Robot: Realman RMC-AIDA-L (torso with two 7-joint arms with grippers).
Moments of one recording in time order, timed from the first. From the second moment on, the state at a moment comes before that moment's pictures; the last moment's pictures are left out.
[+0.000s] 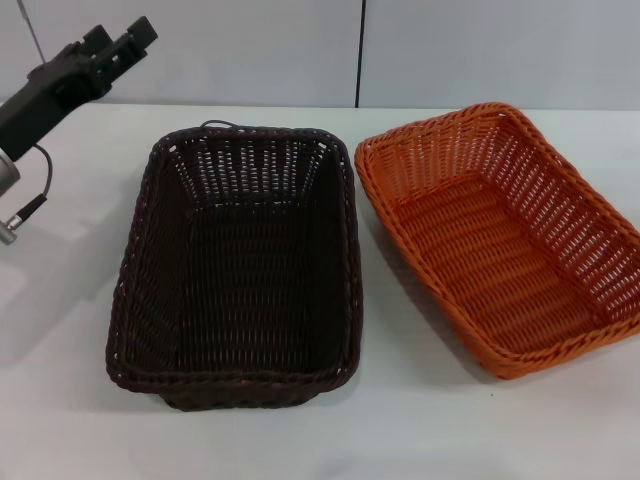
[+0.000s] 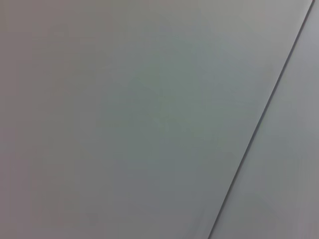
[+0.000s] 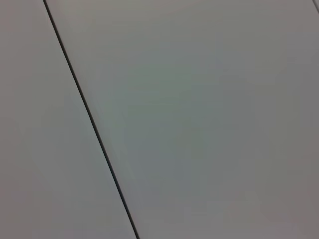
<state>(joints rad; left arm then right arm) -0.51 -2.06 -2.38 -0.54 1.22 -1.16 1.78 0.57 2.06 -0.26 -0.15 -0.71 -1.00 0.52</state>
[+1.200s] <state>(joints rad) -0.51 -2.06 -2.39 -0.47 1.15 -1.15 1.85 0.58 2.06 -0.26 -0.14 -0.71 -1.00 0.52</state>
